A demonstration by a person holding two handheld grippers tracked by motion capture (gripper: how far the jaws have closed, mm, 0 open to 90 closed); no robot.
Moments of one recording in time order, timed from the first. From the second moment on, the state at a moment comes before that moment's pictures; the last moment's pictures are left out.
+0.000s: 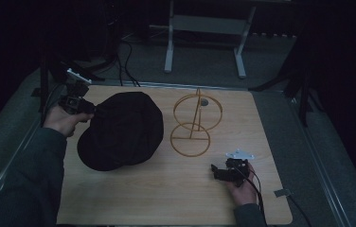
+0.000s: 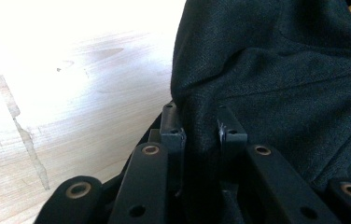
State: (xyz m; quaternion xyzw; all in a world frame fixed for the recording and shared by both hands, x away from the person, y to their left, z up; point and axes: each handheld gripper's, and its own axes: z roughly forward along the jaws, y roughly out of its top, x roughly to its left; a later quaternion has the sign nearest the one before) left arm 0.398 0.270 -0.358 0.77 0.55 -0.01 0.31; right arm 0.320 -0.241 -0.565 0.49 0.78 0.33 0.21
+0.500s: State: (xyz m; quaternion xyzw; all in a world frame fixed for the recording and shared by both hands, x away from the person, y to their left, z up) left arm 0.402 0.267 -0.342 0.78 0.53 -0.01 0.32; right arm 0.320 -0.241 -0.565 0.49 0.78 0.33 0.21
